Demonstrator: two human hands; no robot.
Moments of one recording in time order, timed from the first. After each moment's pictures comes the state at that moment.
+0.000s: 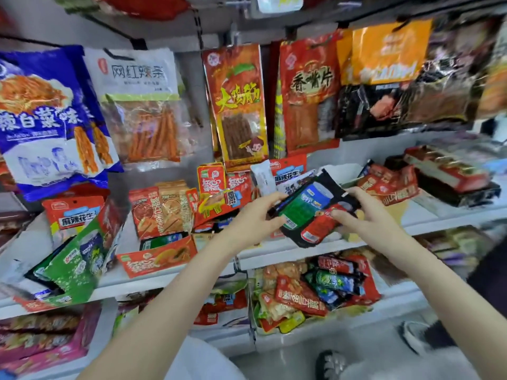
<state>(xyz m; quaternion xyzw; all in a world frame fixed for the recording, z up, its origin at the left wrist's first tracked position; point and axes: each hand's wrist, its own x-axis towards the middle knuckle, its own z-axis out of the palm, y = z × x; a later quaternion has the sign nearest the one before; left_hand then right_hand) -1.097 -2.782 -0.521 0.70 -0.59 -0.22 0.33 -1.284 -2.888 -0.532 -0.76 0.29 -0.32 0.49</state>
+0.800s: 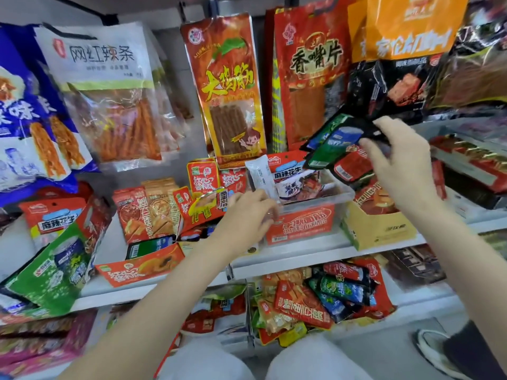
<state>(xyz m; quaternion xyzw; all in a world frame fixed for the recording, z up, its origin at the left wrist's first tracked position) -1.077 -2.822 -0.543 0.76 -0.64 0.03 0.11 -1.261 -2.975 -0.497 -0.82 0.31 -0.48 0.10</state>
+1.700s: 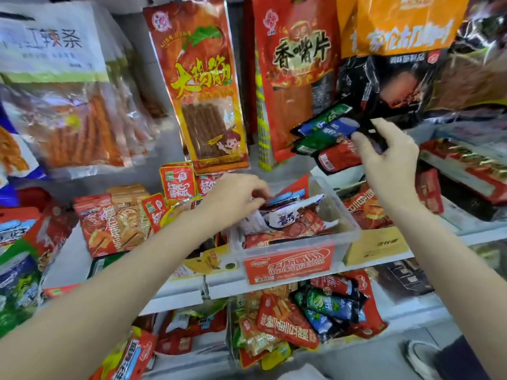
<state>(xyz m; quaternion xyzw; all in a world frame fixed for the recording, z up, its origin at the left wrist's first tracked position) -1.049 -2.887 -0.526 0.73 -0.67 0.04 0.16 -1.240 -3.027 -0.513 -0.75 0.32 -0.55 0.18</state>
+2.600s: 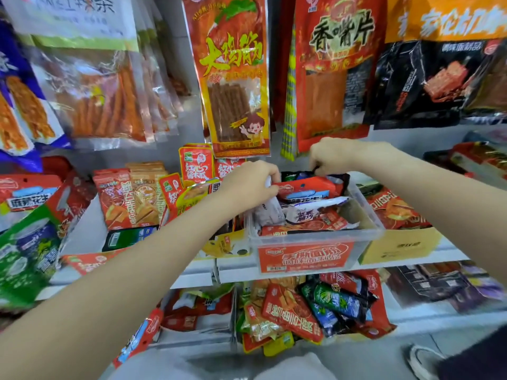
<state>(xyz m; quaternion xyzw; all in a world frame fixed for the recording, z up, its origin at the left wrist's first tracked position) -1.050 -2.883 -0.522 0.80 -0.57 -0.04 0.17 -1.144 -3.064 -0.513 -0.98 0.19 0.03 -0.07</state>
